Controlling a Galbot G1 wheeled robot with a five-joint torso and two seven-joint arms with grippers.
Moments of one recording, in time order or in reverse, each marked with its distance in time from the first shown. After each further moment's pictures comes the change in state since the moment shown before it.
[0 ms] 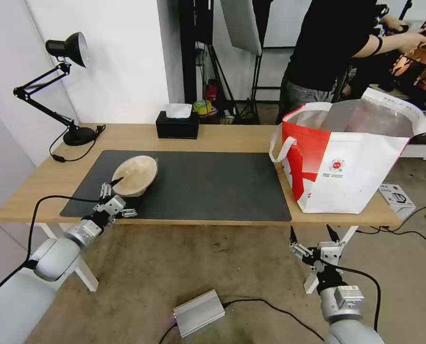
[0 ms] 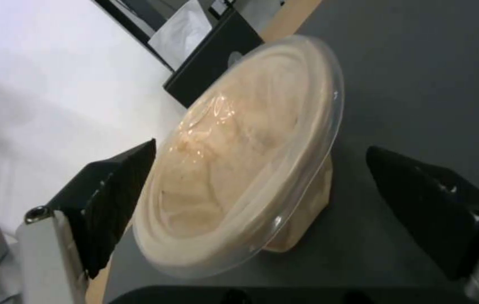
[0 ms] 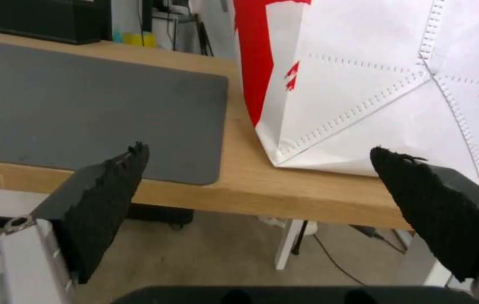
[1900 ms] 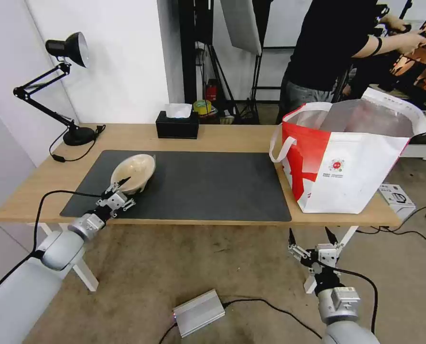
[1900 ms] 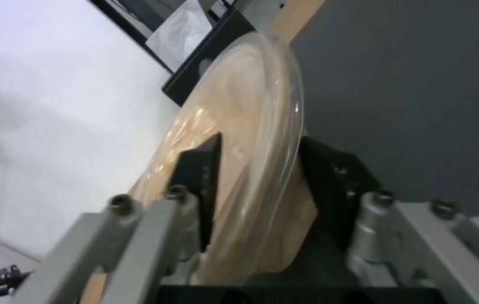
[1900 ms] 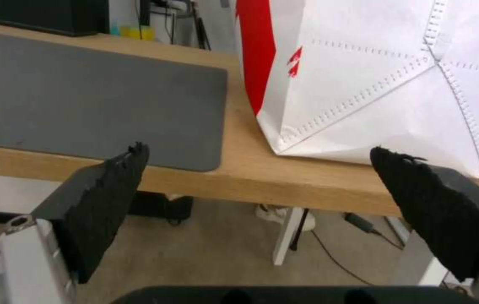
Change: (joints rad) left arm -0.102 -0.013 0.073 0.077 0.001 -0.020 0.000; right arm 0.000 0.017 -0.006 -0.017 -0.022 0.007 0.002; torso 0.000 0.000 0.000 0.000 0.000
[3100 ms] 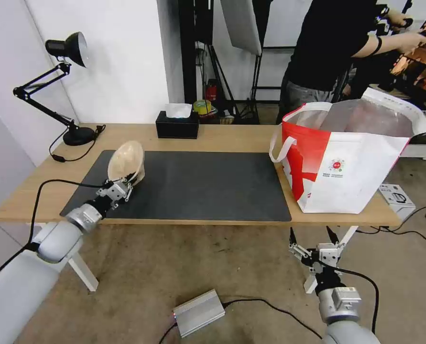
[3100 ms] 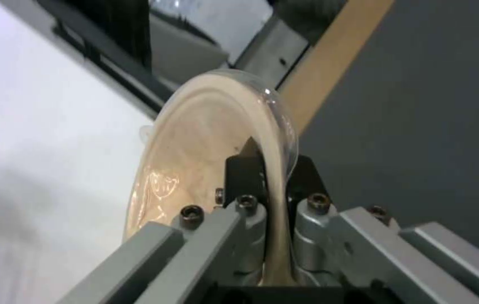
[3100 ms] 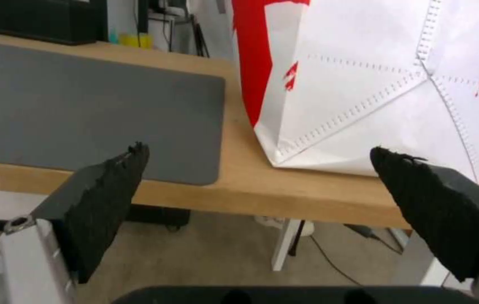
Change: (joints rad) left arm -0.020 0.051 -0.030 -0.132 -0.011 -0.050 0.042; right arm 0.003 0.005 0.001 0.014 -0.004 -0.003 0.005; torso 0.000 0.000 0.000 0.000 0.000
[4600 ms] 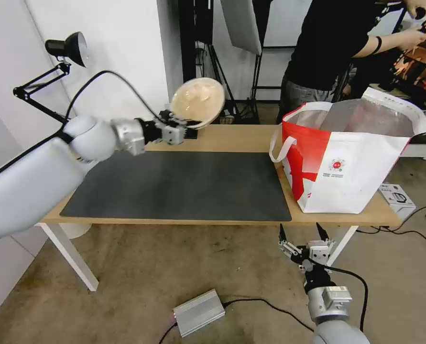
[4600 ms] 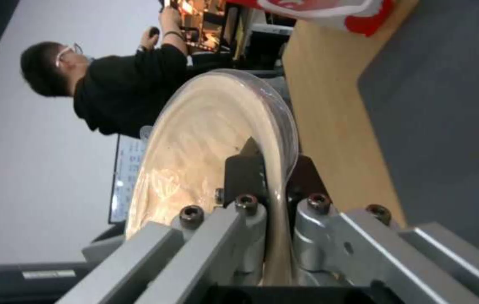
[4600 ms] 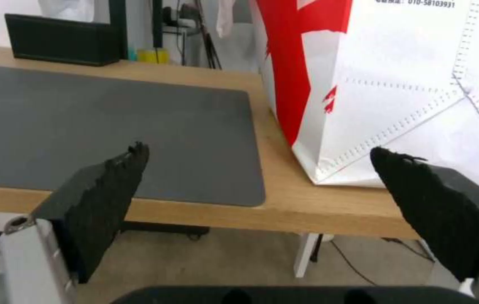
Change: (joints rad) left arm -1.045 -0.038 0.799 0.173 0.121 -0.091 0.256; right arm -0.001 0.057 -0.053 0.047 -0.033 -0.018 -0.001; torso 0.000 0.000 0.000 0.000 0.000
